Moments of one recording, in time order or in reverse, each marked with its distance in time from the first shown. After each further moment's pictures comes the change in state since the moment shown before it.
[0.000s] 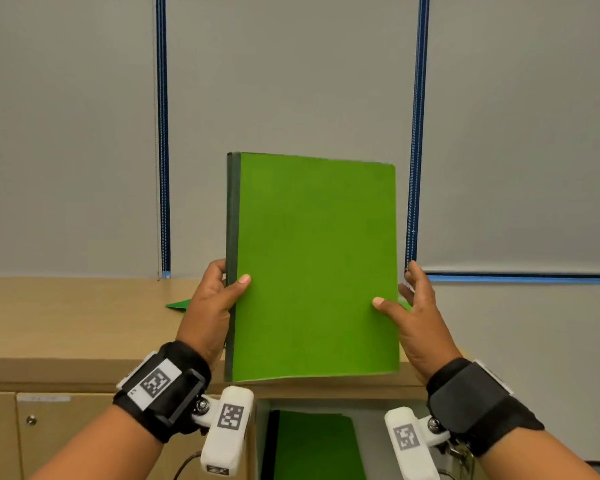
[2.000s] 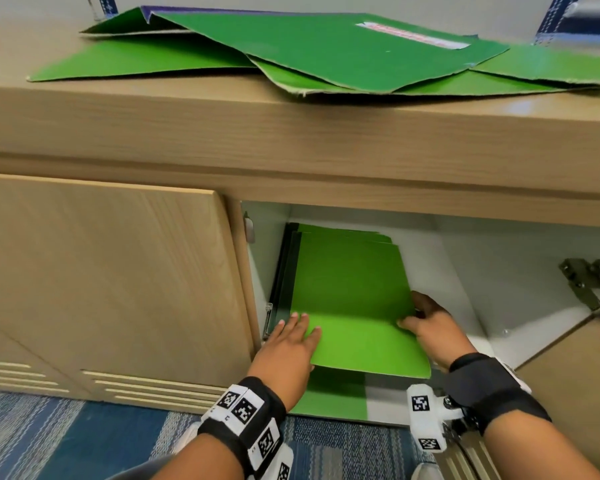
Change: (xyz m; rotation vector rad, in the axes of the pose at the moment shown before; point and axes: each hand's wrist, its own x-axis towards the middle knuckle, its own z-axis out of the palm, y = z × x) left_hand -0.169 -0.416 -0.064 1.473 -0.820 -0.428; right_hand -0.114 0.438 -0.003 -0.381 -0.300 0.769
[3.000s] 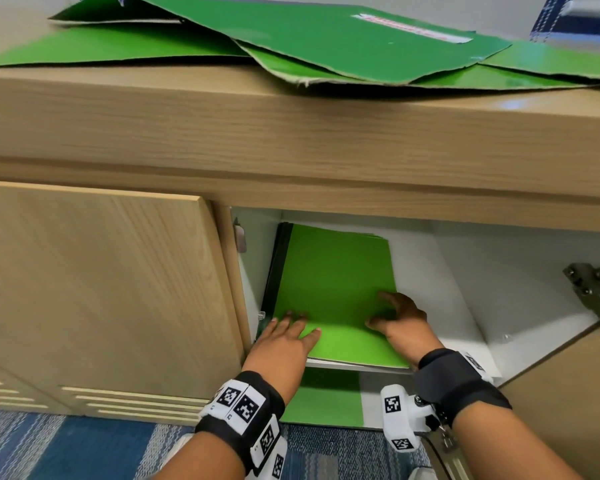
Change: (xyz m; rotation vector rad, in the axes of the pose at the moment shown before) left_hand 0.029 -0.012 0.002 0.074 -0.035 0.033; right_hand 0.024 -0.003 0.035 -0.339 0.030 0.008
